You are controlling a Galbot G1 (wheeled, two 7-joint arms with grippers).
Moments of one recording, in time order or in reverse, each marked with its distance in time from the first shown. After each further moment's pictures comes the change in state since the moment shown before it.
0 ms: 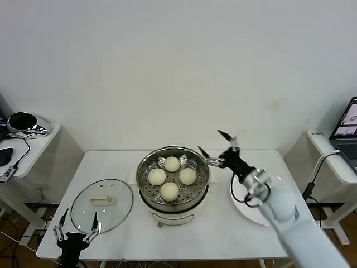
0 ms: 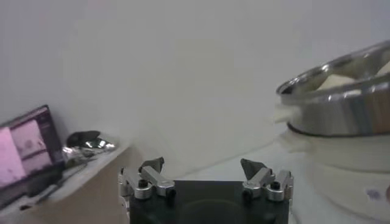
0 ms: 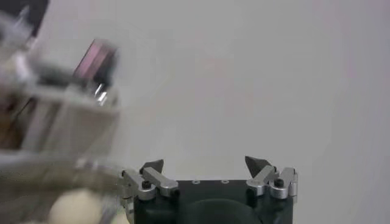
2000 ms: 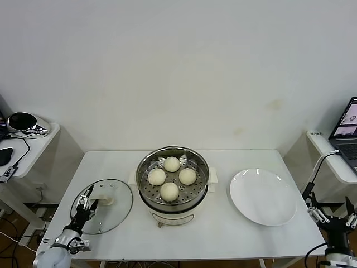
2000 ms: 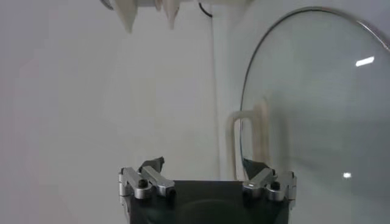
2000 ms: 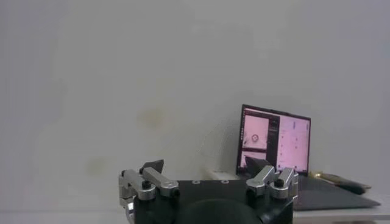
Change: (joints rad) left arm -0.554 0.280 0.203 0.690 0.849 -0.074 -0.095; right arm -0.603 0.430 0.702 0.196 -0.097 0.029 0.157
